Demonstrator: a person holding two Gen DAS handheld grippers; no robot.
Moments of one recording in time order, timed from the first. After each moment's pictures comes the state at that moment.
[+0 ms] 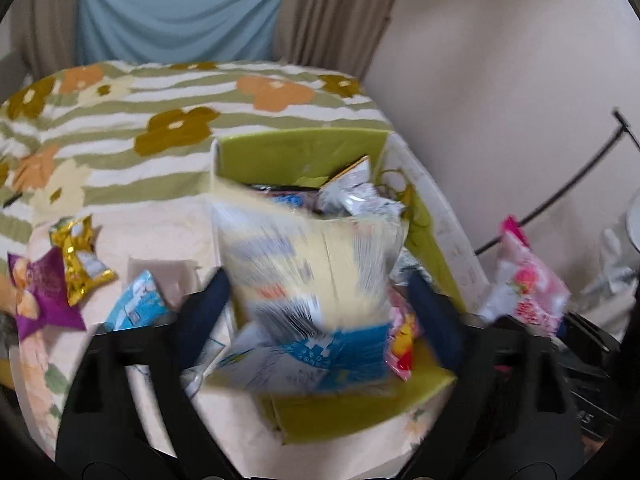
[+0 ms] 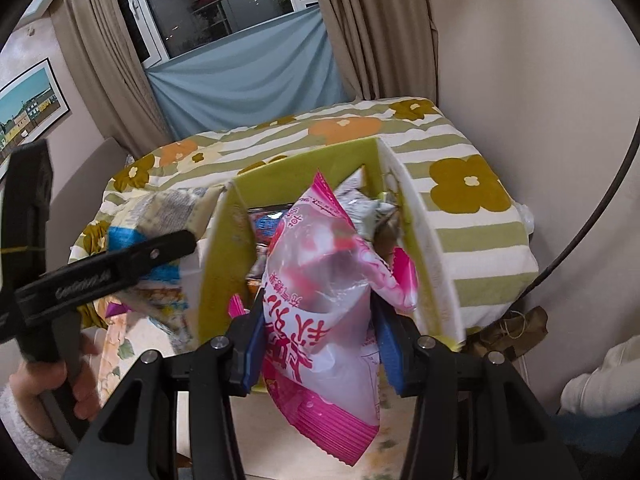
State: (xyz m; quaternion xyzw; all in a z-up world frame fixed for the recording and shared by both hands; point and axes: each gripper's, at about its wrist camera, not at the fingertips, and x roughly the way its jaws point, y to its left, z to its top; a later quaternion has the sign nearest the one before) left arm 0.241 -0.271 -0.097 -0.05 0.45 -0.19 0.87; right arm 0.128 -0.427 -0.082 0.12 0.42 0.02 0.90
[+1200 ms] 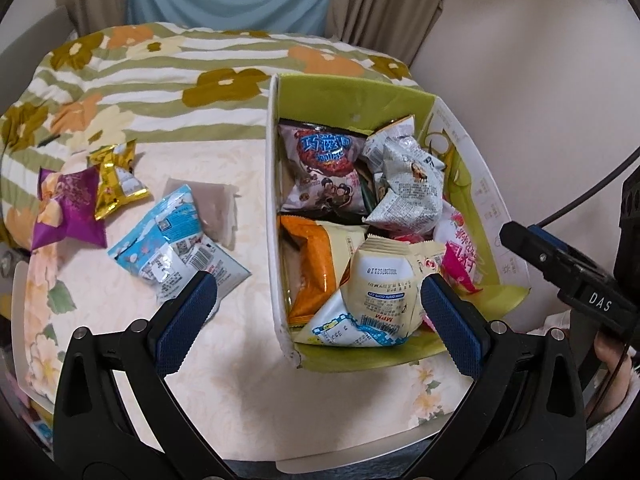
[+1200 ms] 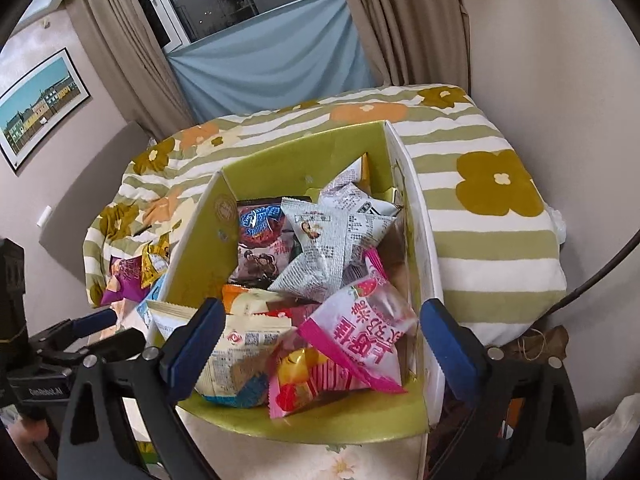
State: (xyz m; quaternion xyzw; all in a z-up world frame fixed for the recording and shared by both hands) left arm 0.192 -0.245 -0.123 -0.07 0.49 -0.12 0.86; right arm 0.167 -0.464 -0.117 0.12 0.44 0.08 0.89
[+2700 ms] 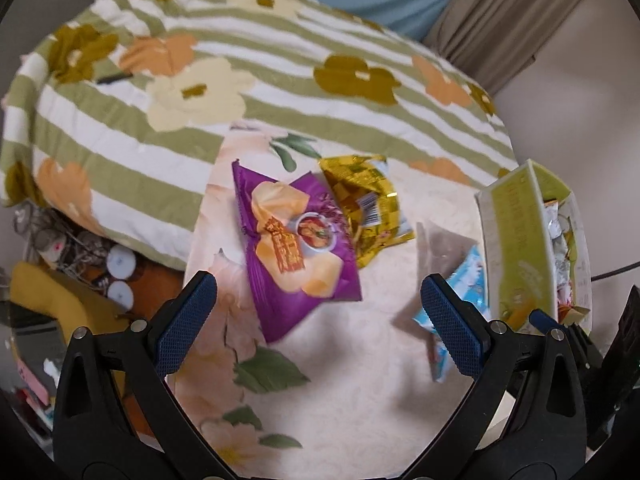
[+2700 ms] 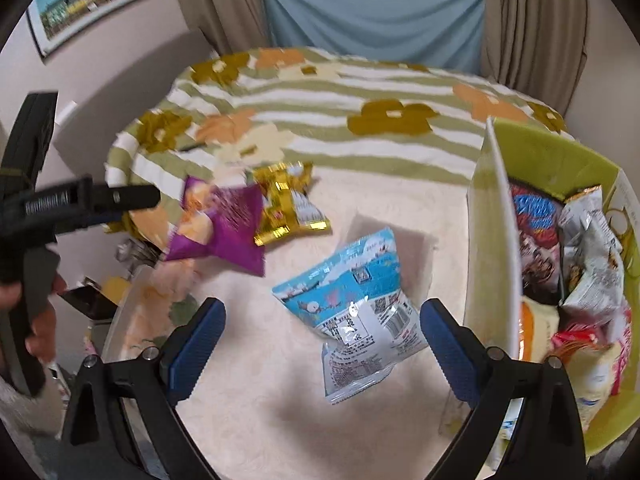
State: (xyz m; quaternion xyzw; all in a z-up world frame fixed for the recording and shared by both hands) left arm 0.296 0.091 -0.183 -0.15 0.55 -0.06 0.82; right arm 0.220 -0.149 -0.166 0.00 0.51 0.14 0.85
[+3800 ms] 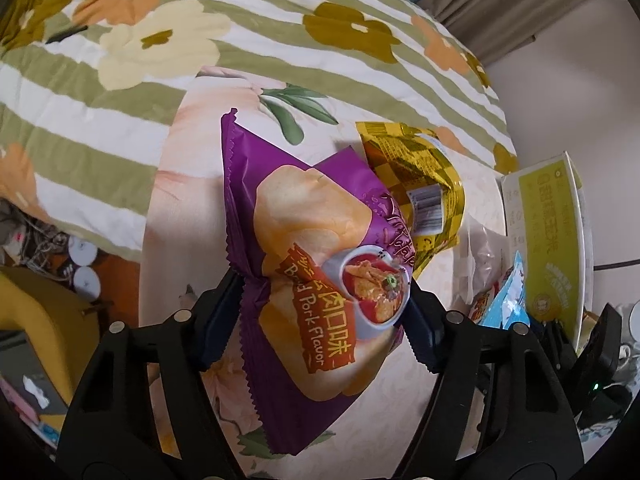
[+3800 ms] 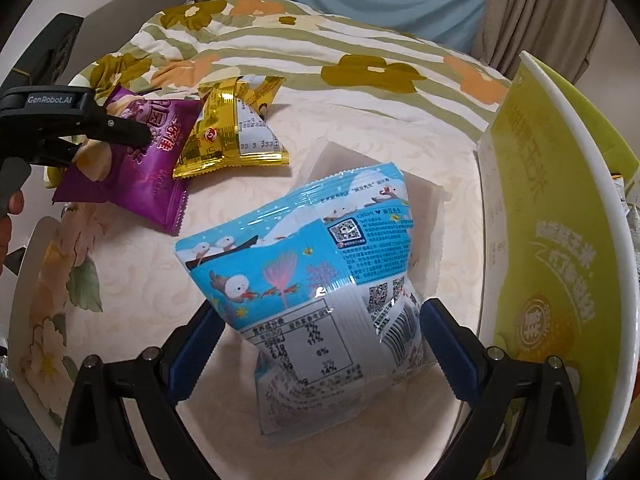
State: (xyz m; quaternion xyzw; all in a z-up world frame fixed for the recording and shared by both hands) left arm 0.349 0.104 -0.272 -0.18 0.60 -0.12 0.77; right arm 0.241 -0.139 -0.245 -0.08 0.54 0.11 0.83
